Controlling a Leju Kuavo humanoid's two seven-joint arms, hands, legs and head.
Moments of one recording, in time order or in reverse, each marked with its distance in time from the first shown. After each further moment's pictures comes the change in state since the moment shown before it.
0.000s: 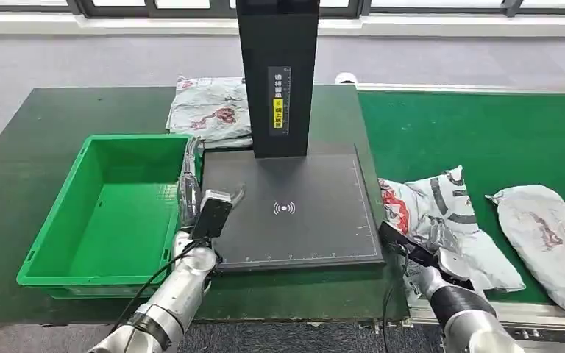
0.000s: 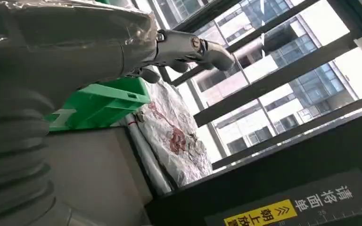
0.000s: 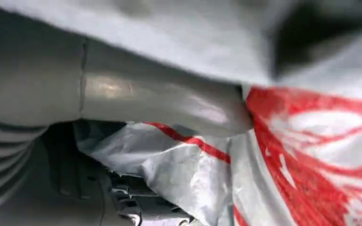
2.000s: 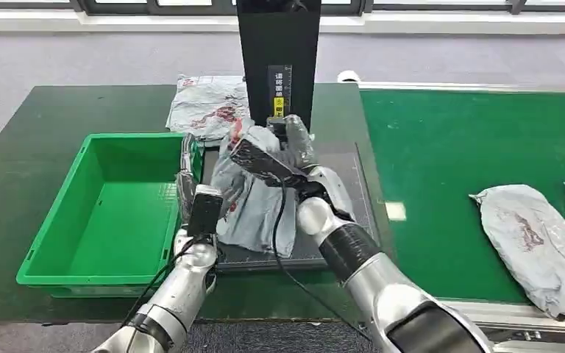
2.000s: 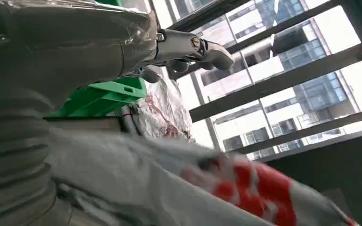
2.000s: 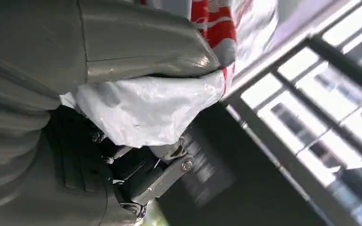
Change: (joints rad) left arm 0.007 -0.015 -0.002 -0.056 0.110 -0.064 -0.011; right arm -0.259 0.417 0.436 -0.288 -0.602 -0.250 -0.406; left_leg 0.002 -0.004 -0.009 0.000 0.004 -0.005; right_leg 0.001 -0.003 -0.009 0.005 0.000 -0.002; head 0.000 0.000
